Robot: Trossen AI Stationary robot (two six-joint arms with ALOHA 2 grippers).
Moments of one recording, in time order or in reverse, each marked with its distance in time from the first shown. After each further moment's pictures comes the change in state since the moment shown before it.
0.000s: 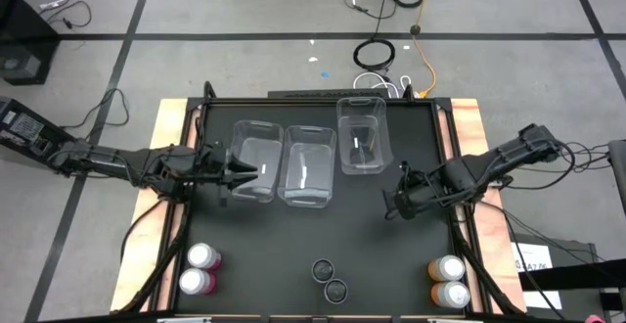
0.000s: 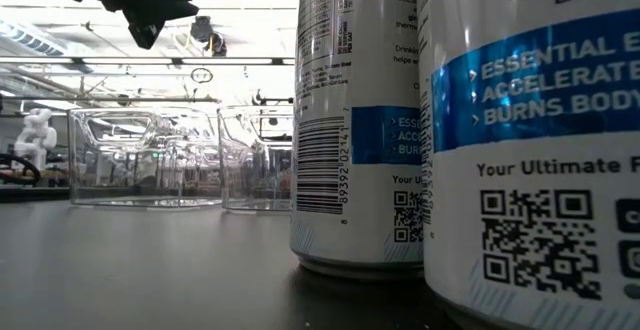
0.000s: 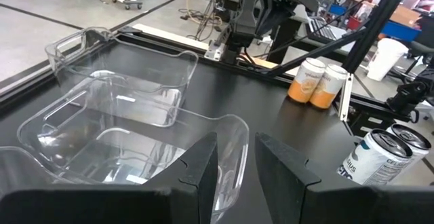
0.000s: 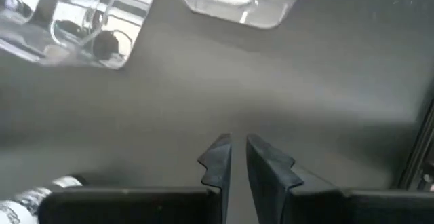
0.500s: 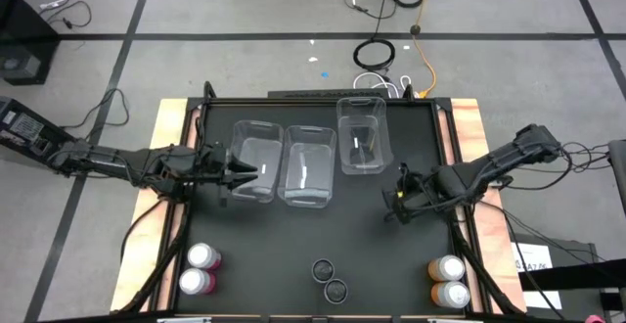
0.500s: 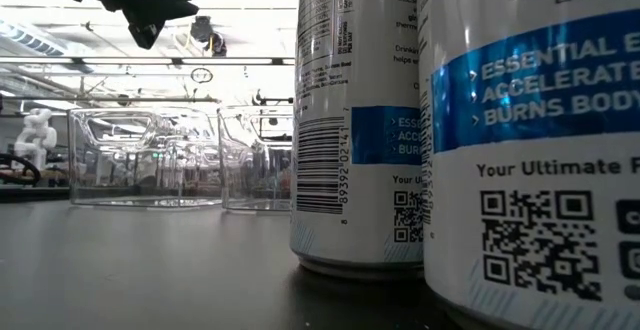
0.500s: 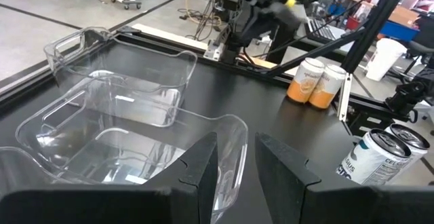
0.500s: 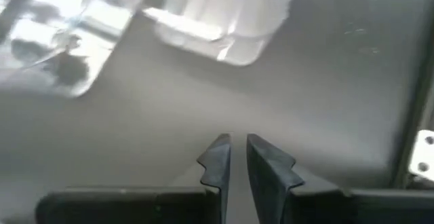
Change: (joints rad) left arm 0.000 0.000 0.000 0.000 0.003 -0.001; right arm -0.007 0.000 -0.133 0.024 0.148 -0.031
